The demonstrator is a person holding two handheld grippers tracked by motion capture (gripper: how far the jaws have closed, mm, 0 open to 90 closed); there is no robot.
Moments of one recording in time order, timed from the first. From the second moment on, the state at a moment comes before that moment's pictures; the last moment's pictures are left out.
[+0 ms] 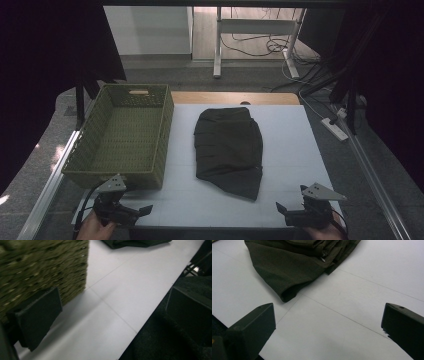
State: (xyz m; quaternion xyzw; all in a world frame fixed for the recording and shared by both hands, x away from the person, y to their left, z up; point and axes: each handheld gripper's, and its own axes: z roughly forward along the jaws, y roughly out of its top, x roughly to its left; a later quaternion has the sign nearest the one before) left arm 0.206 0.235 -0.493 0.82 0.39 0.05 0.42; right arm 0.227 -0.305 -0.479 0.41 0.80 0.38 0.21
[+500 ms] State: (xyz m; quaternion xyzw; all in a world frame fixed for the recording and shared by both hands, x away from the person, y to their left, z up) left arm 0.213 0.207 -0.495 0.83 0.34 0.04 0.43; right arm 0.228 -0.305 -0.479 0.41 0.80 0.38 0.21
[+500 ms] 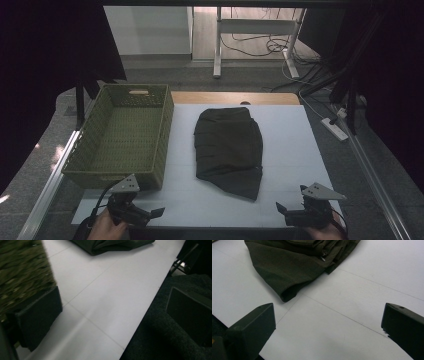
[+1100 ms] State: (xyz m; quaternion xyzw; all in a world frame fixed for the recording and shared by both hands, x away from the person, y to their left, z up) left arm 0.220 0.168 -0.494 0.84 0.30 0.00 0.46; right arm 0.228 -0.304 -0.479 0.41 0.80 0.38 0.21
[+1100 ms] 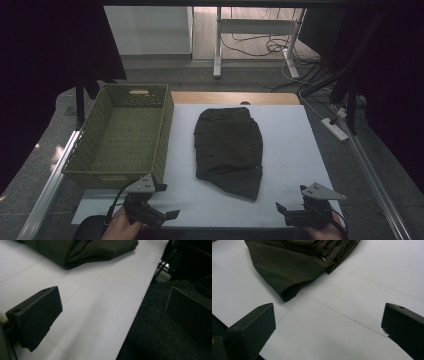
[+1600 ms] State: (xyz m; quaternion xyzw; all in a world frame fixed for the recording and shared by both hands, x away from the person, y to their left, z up) left arm 0.238 0.128 -0.496 0.86 0.26 0.01 0.44; right arm 0.228 -0.304 -0.479 0.41 0.80 0.38 0.21
